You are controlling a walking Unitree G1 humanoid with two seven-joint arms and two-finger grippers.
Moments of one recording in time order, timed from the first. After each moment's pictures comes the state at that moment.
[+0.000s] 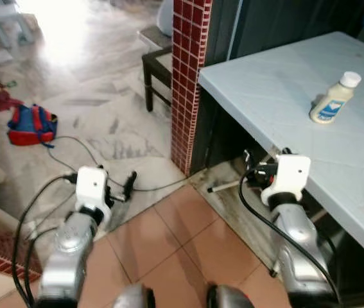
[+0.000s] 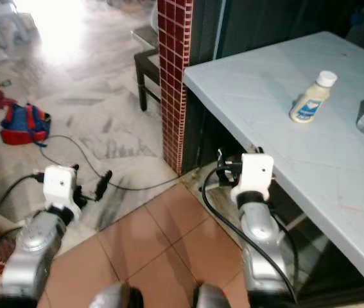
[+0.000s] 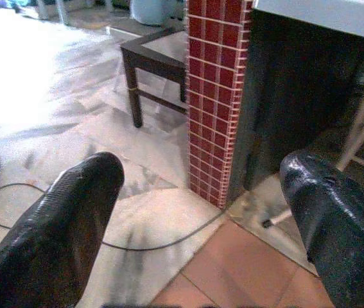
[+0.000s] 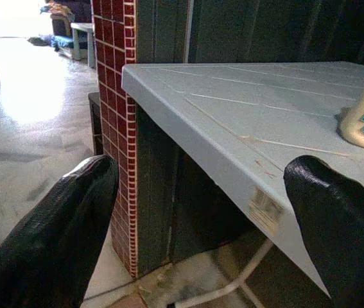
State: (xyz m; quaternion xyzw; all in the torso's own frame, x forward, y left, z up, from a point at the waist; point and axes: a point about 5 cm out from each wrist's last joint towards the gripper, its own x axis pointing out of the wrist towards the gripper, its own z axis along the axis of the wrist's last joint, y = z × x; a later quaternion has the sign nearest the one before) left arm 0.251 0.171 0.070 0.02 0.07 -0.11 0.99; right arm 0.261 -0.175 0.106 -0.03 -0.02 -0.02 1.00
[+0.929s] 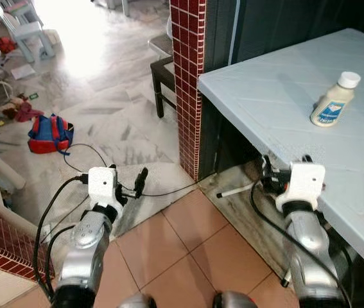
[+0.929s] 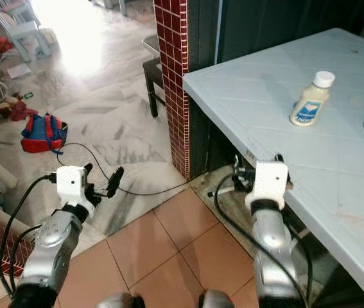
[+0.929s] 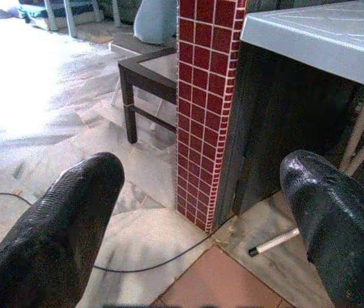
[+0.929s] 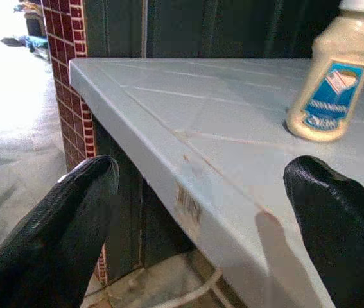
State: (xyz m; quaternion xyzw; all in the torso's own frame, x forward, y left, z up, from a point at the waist) left arm 0.273 0.155 0.063 -0.03 0.04 -0.12 0.99; right arm 0.268 -0.193 0.100 -0.07 -0.02 -0.06 1.00
